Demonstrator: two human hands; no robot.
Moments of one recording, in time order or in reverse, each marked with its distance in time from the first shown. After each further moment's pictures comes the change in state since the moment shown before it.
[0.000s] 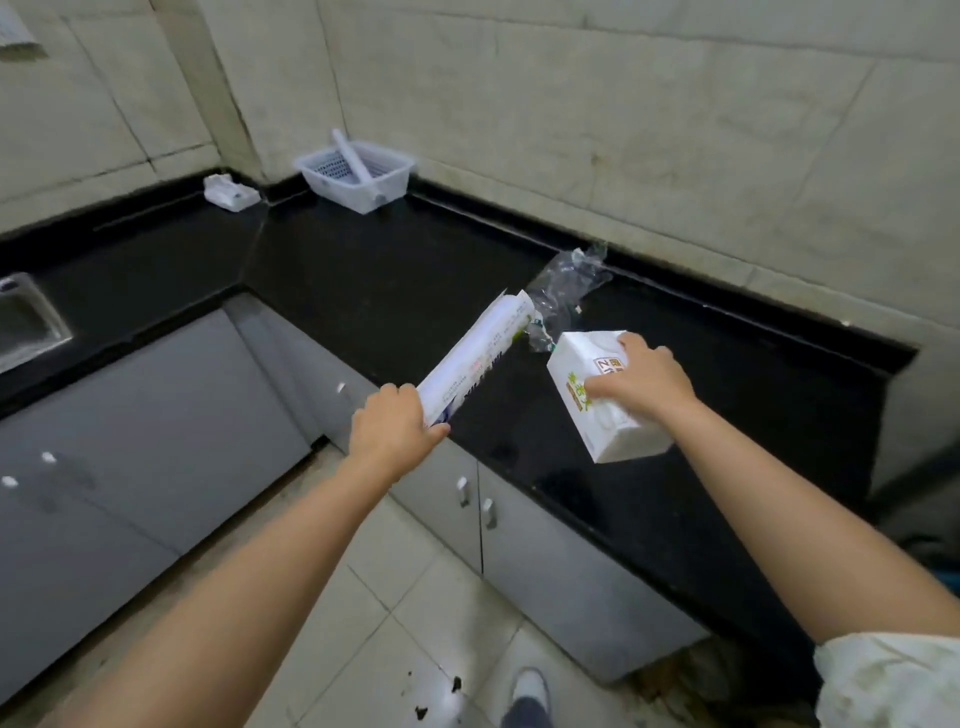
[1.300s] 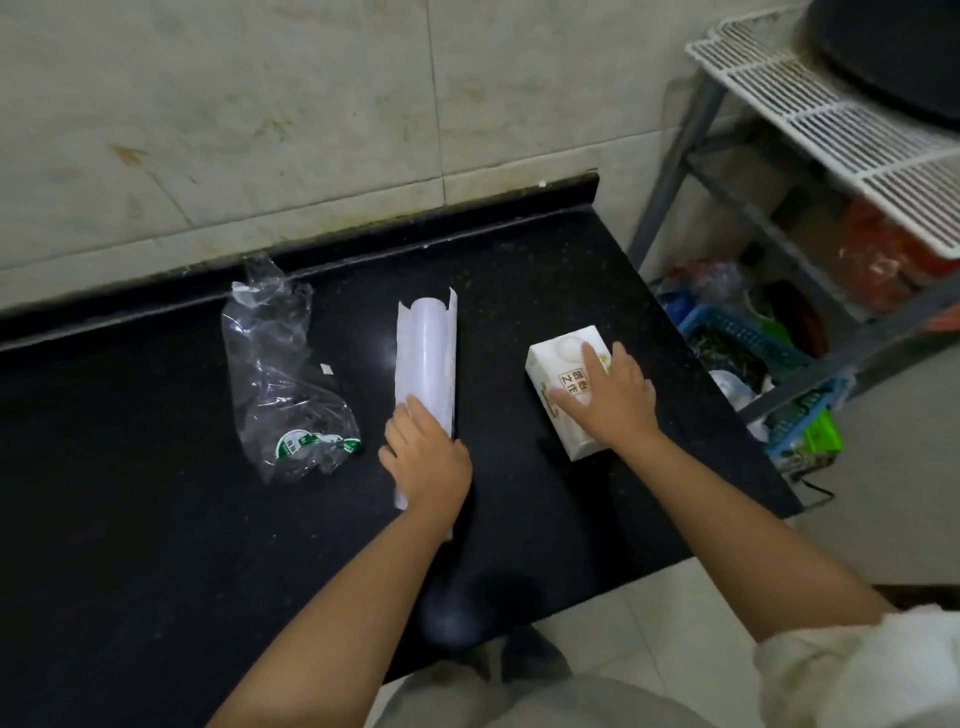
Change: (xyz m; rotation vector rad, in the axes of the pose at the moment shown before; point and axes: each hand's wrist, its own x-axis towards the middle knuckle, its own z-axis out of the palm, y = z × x) left_hand 0.185 0.197 0.146 0.026 -0.223 0.665; right_hand 0.079 0.129 0.046 -0.019 0.336 0.800
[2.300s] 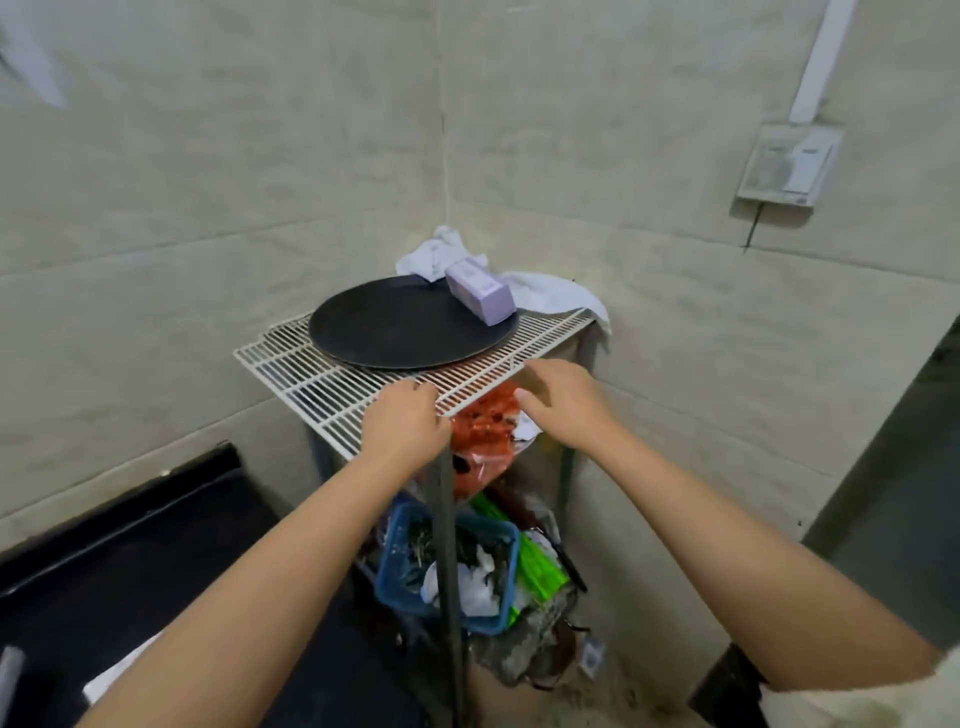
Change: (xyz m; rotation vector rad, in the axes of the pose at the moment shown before) left_hand -0.135 0.451 -0.096 0.076 0.189 1.003; right_hand -0.061 0.319 -0.316 0.081 0.571 0.001
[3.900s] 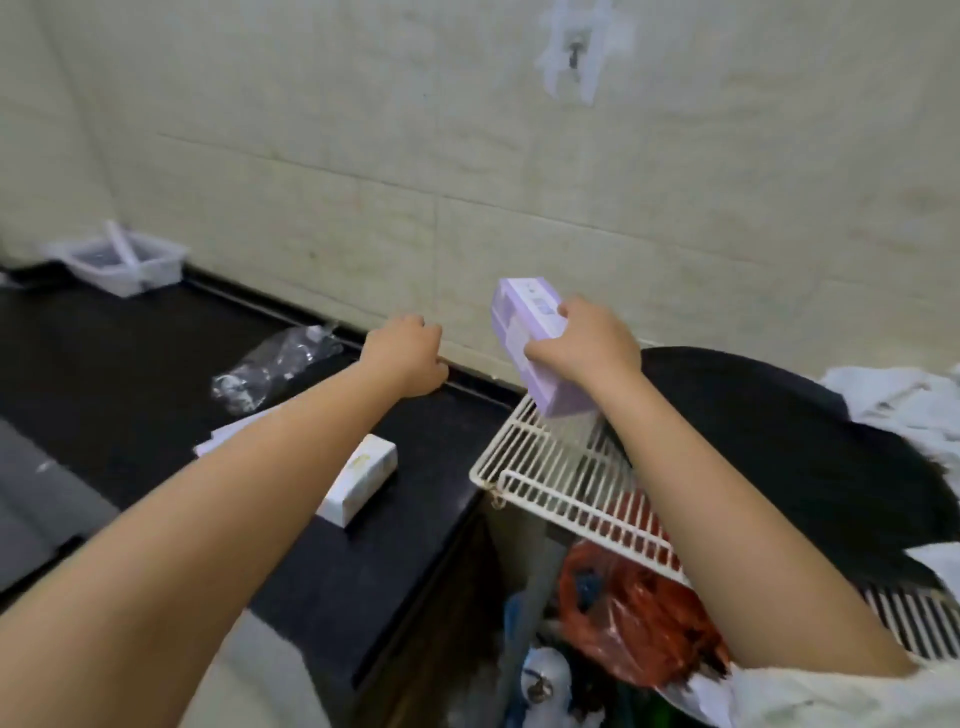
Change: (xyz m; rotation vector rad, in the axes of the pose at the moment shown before) left_hand 0.002 -0.061 -0.051 0.305 0.021 -1.153; right_hand 0.188 -0.130 0.041 0.288 -0.426 -0.848
